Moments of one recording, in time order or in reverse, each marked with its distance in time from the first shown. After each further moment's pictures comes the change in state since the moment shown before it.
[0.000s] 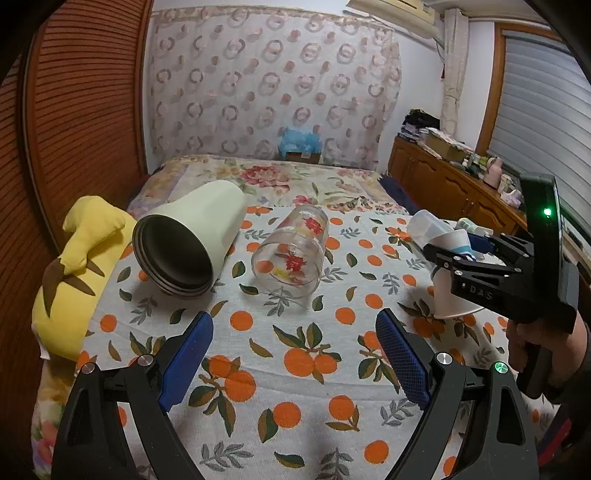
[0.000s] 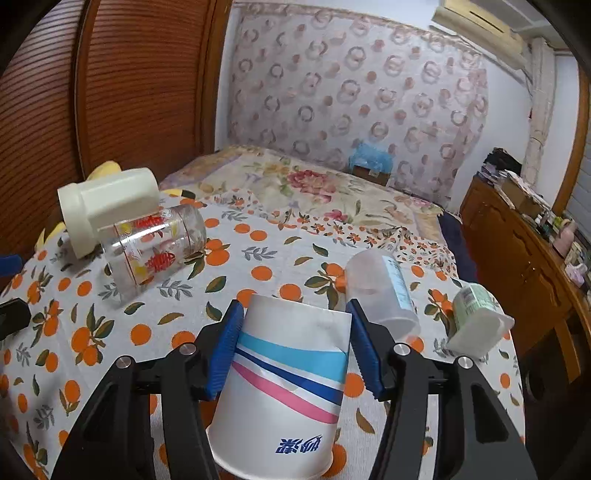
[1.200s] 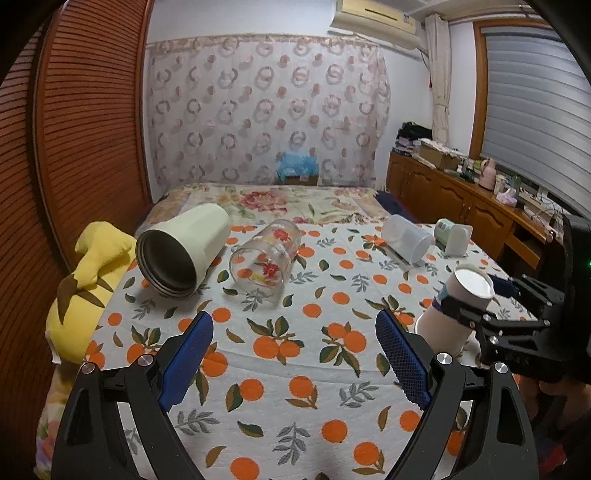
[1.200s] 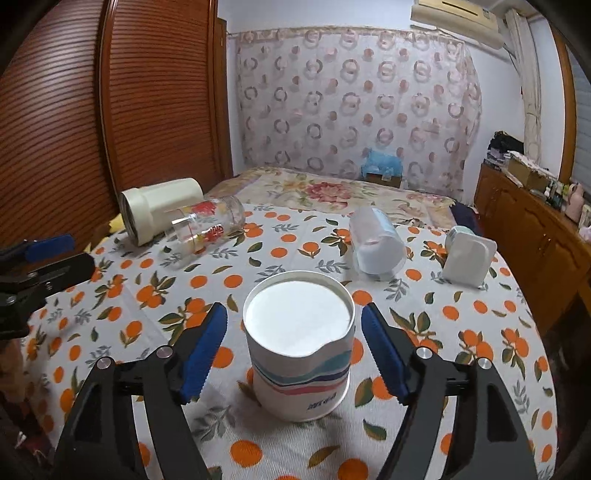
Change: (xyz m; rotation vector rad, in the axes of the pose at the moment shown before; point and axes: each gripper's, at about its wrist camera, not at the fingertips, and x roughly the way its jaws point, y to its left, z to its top) left arm -0.038 -0.048 -0.024 0.058 -0.112 0.045; right arm -0.085 -0.007 -0.073 0.112 -0.089 0.124
